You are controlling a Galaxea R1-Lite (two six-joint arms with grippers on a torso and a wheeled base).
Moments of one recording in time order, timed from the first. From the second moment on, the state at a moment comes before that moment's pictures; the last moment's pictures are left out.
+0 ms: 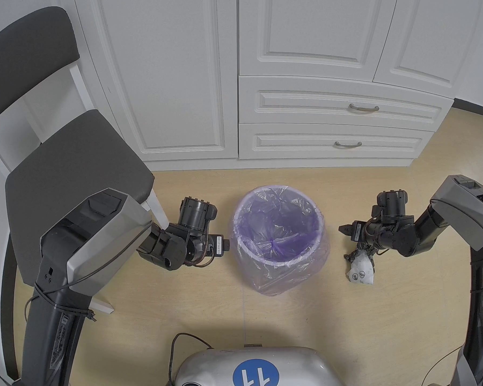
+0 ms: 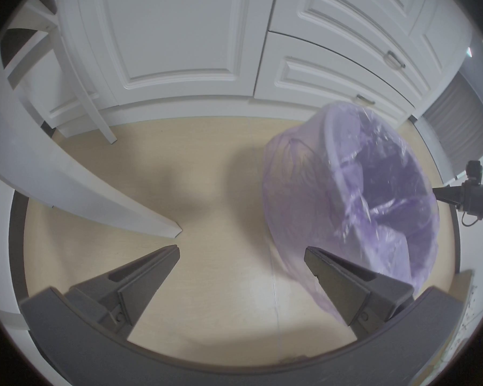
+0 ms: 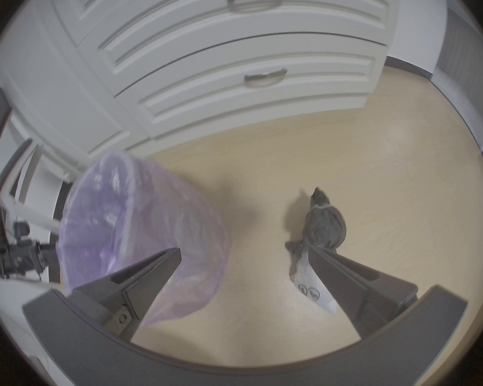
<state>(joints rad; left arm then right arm) -0.44 2.56 -1.52 -0.35 0.17 -0.26 0.11 2.39 -1.18 -0.64 0.01 0.24</state>
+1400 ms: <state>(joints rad) -0.43 2.74 -1.89 -0.47 0.33 -0.36 0.14 2.56 -1.24 -1.01 0.03 0.38</state>
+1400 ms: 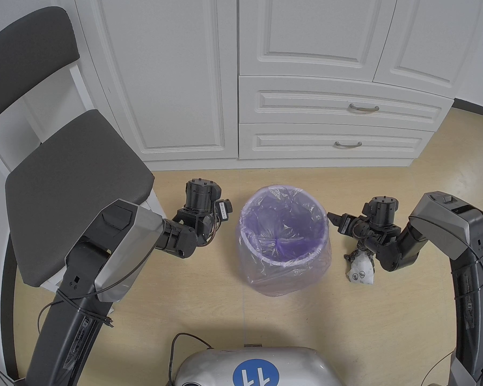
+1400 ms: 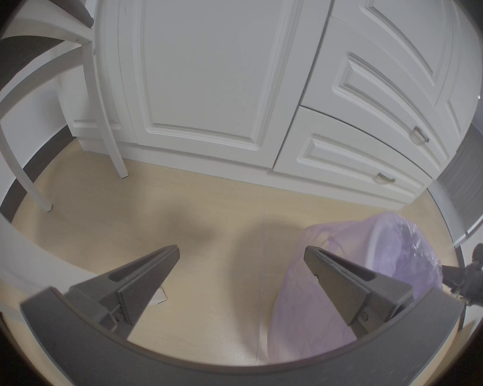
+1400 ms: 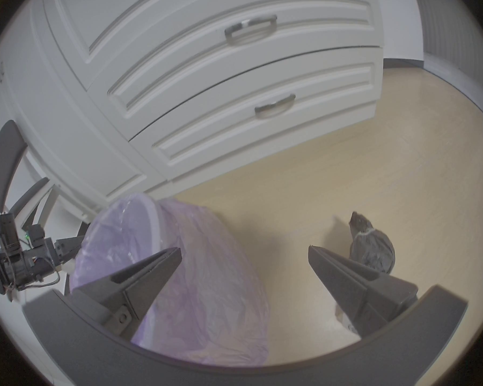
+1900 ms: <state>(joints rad) -0.45 2.82 -2.00 -0.38 0.32 -0.38 0.20 2.74 -1.38 -1.15 -0.04 0.42</state>
